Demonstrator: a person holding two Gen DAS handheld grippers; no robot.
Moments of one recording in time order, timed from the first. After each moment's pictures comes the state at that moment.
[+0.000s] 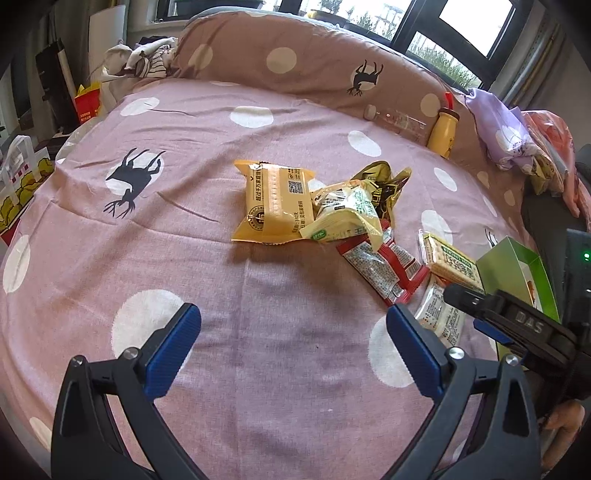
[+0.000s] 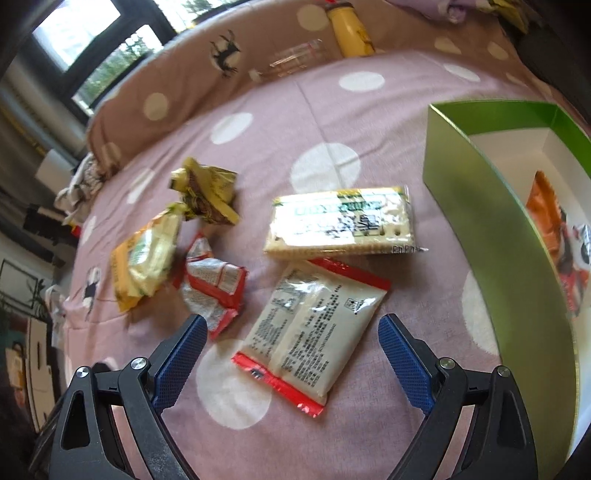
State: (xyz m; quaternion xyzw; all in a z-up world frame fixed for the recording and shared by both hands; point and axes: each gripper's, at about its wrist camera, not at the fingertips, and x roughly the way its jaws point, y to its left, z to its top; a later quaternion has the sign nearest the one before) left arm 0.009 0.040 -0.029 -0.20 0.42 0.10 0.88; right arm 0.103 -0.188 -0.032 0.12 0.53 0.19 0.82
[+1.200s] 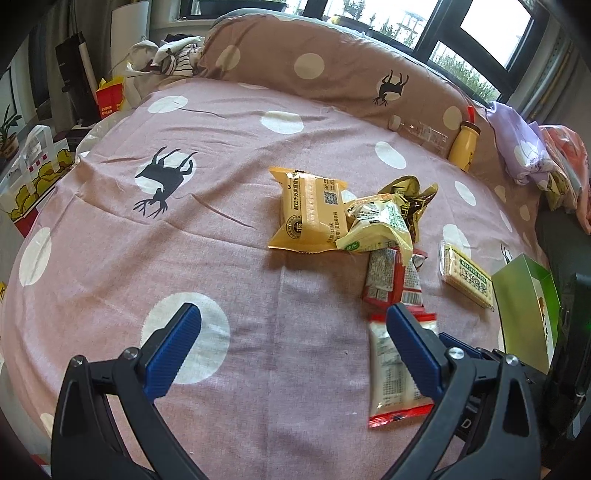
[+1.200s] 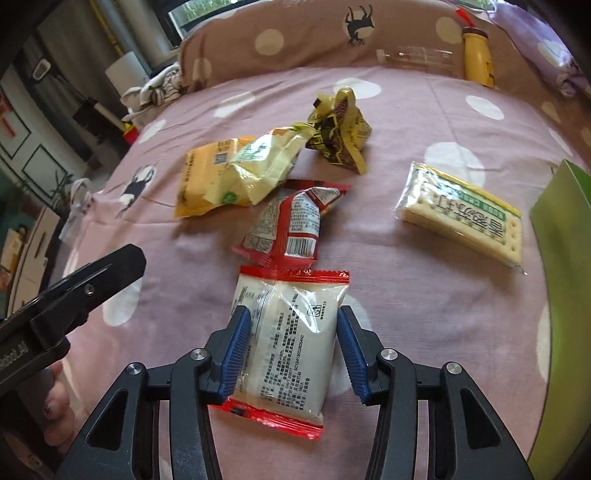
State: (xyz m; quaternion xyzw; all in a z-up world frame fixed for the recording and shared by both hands) left arm -0.006 0.054 -0.025 -0.21 0.42 0.15 0.87; right arm 0.062 -0.129 -0.016 -0.01 0.49 0.35 0.80
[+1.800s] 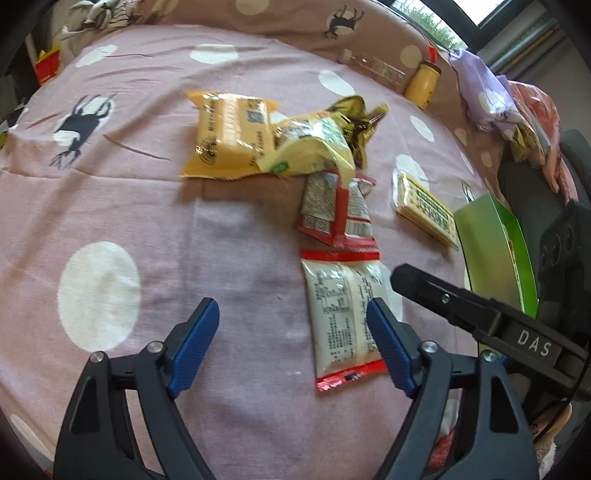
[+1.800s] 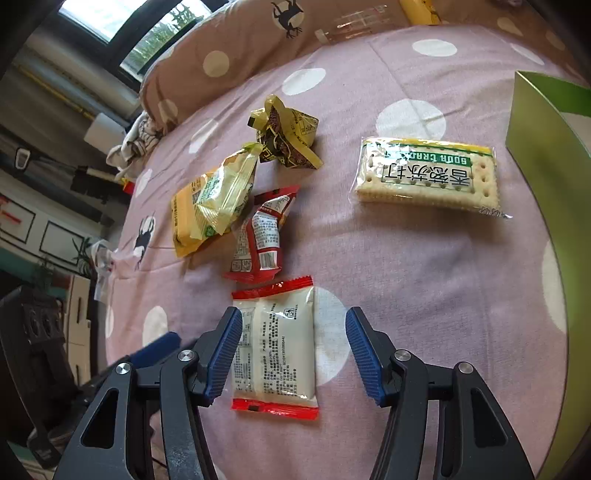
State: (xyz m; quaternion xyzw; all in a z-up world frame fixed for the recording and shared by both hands) left arm 0.012 0.020 -0.052 -0.24 0.51 0.02 0.83; right arm 0.081 -0.170 -0.024 0.13 0.55 0.34 0.75
